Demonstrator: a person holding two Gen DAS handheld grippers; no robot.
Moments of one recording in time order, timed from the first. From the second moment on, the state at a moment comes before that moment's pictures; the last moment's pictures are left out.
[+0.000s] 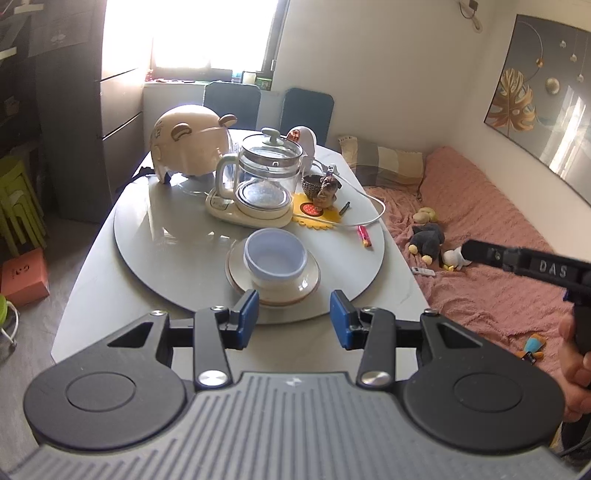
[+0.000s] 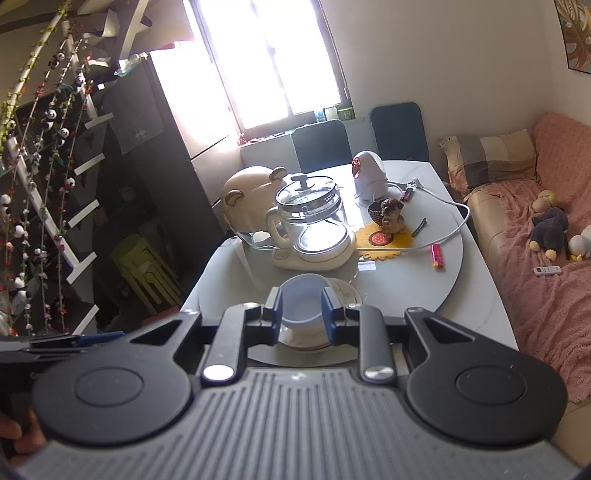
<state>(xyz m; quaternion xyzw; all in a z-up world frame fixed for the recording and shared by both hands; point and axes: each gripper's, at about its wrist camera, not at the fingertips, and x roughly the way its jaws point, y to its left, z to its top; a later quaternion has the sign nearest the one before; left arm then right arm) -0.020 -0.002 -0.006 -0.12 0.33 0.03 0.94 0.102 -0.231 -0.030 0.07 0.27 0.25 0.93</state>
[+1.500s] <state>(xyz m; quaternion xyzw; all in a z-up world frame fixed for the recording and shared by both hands) -0.133 -0.031 -0.018 -0.13 0.34 0.04 0.93 -0.024 -0.263 -0.058 0.04 0.28 0.23 0.93</state>
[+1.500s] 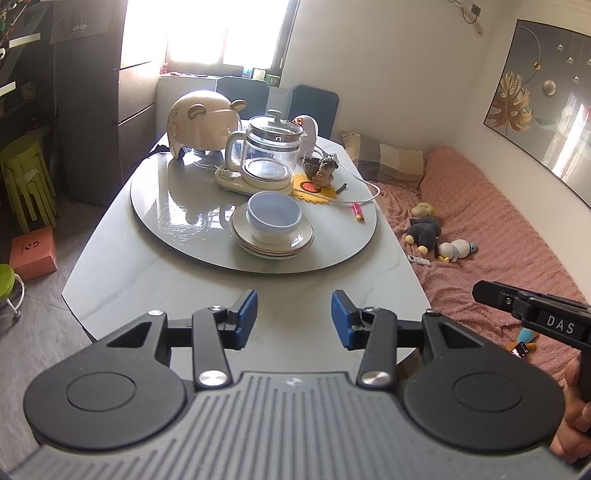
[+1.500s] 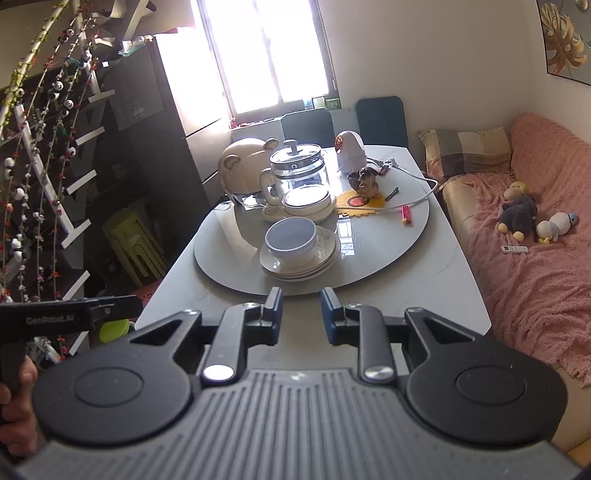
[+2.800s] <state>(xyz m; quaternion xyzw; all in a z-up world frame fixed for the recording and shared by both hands) -0.132 -0.039 -0.008 -0.14 0.33 0.06 0.93 -0.020 -0.278 -0.051 0.03 0.23 0.20 0.95</state>
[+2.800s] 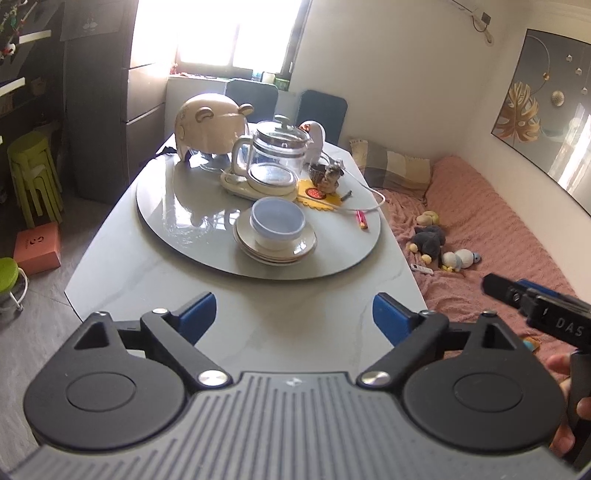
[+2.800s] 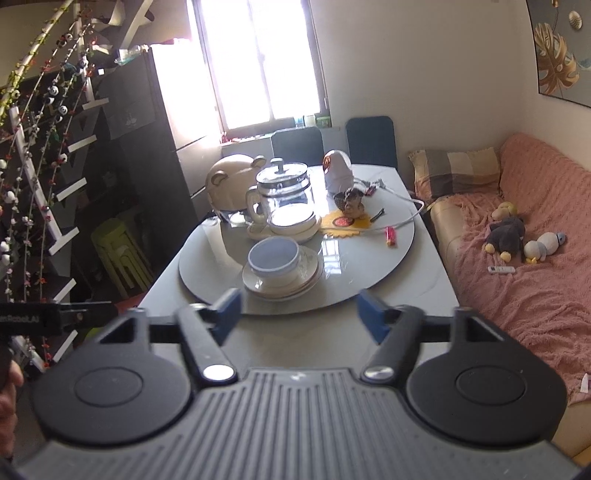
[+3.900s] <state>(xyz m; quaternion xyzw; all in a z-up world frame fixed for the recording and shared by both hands) -0.126 -0.048 0.001 -0.14 0.33 0.10 0.93 0.010 -0.290 -0.052 0.04 0.25 0.21 0.95</state>
